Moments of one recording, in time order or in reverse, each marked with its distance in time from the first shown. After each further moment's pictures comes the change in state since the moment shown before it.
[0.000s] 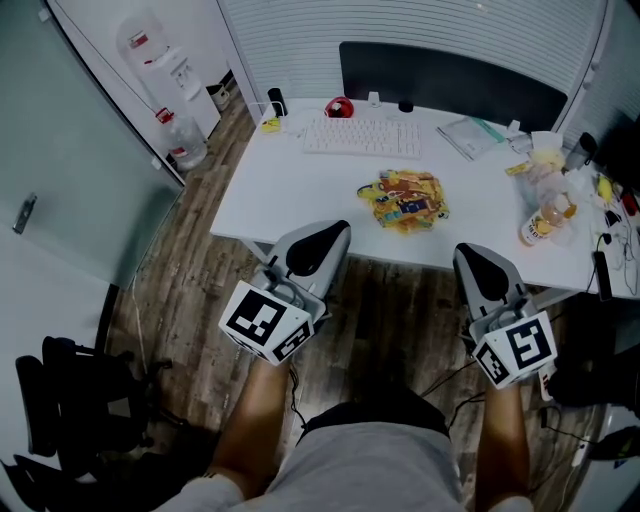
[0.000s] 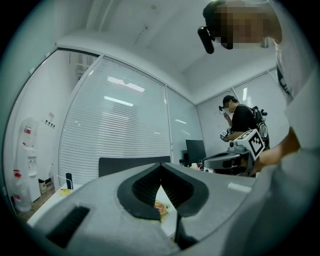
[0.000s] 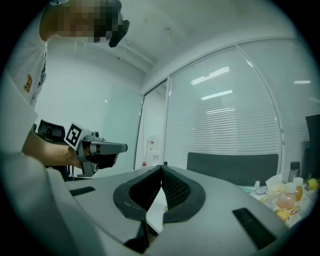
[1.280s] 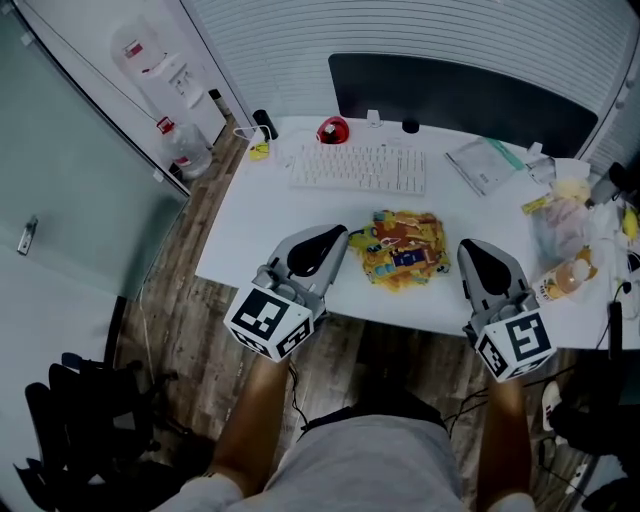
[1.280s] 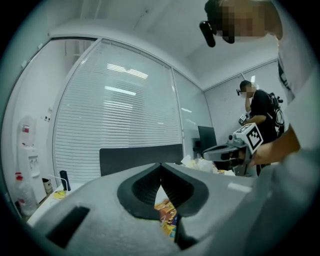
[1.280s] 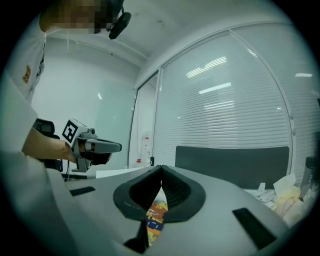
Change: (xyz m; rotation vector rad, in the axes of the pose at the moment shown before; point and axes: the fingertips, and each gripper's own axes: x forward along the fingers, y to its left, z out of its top) left arm 0.142 0.085 -0.054 0.033 0.127 0.037; right arm 0.110 -0.145 -0.044 0.018 0.039 0.007
